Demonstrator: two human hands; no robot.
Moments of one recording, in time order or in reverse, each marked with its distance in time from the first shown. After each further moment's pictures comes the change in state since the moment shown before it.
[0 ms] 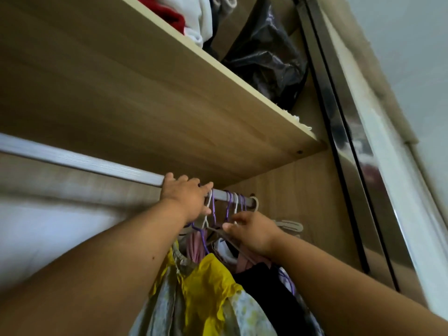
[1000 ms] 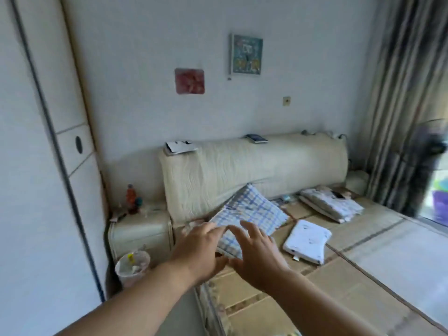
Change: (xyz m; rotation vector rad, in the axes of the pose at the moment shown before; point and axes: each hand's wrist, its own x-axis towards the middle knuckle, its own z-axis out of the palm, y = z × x) left_hand -0.559 0.495 -0.296 -1.286 -0.362 1.269; right_hand -0.799 -0.007 -0.194 -0.871 0.052 1.236
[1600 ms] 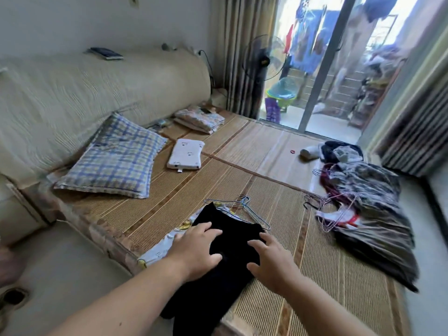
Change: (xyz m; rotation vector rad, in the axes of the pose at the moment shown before) left_hand -0.121 0.177 0.156 -0.241 -0.509 0.501; right_hand -0.343 0.081 0.042 0.012 -0.226 0.926
